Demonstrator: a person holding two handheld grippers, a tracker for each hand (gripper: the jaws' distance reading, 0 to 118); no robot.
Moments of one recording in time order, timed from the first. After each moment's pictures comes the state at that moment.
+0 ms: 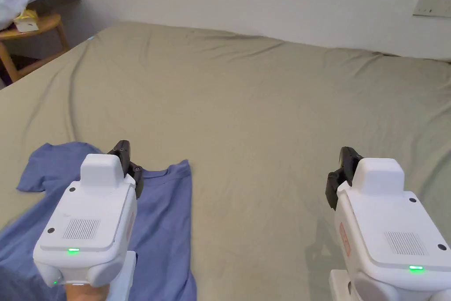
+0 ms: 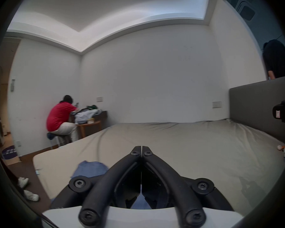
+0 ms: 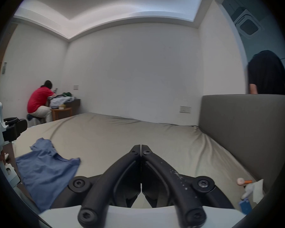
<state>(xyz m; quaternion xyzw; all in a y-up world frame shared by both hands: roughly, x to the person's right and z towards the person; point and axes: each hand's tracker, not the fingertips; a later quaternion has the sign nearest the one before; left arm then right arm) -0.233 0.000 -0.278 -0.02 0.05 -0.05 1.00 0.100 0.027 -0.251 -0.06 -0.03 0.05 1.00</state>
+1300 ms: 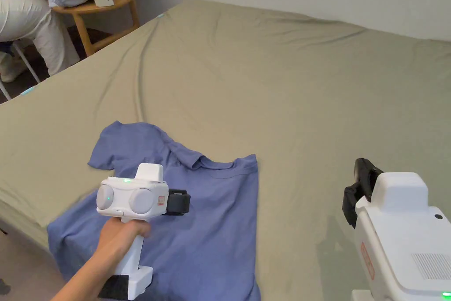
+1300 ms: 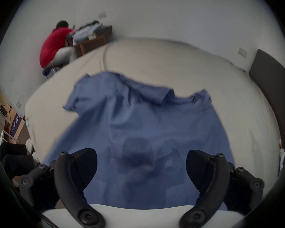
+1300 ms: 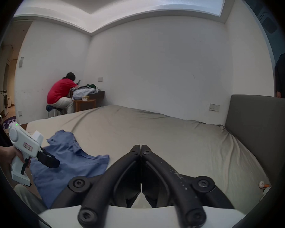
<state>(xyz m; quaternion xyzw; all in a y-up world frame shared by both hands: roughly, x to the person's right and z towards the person) -0.344 -0.123 -0.425 -0.46 0.04 0.01 0.89 0.022 0.001 -0.302 -0.11 0.05 0.07 0.99</state>
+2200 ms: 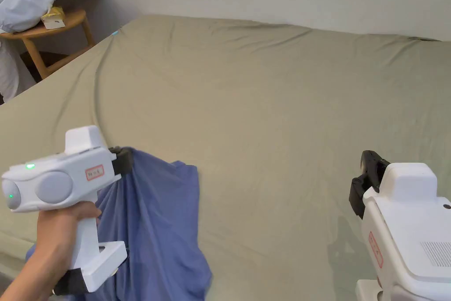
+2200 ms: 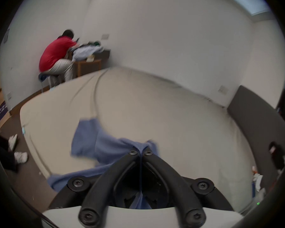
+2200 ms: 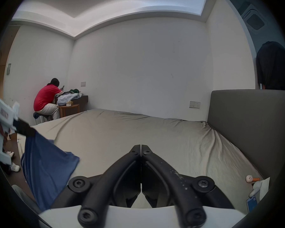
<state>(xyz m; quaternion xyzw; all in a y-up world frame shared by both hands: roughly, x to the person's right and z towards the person) -0.307 0.052 -0.353 -0.26 -0.03 0.11 0.96 0.105 0.020 -0.258 -0.09 -0.02 0.04 0.99</state>
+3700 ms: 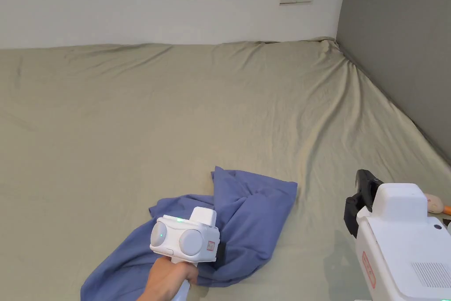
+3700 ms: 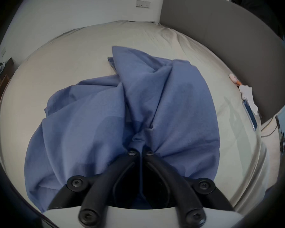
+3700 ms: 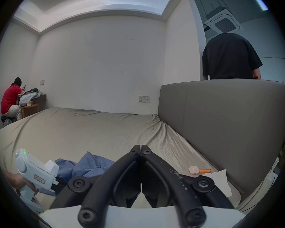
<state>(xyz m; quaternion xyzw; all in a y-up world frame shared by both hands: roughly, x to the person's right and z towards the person) 0.075 -0.131 -0.386 -0.48 -0.30 -0.10 0.82 0.268 0.016 -0.158 -0.10 -0.22 0.04 0.97</state>
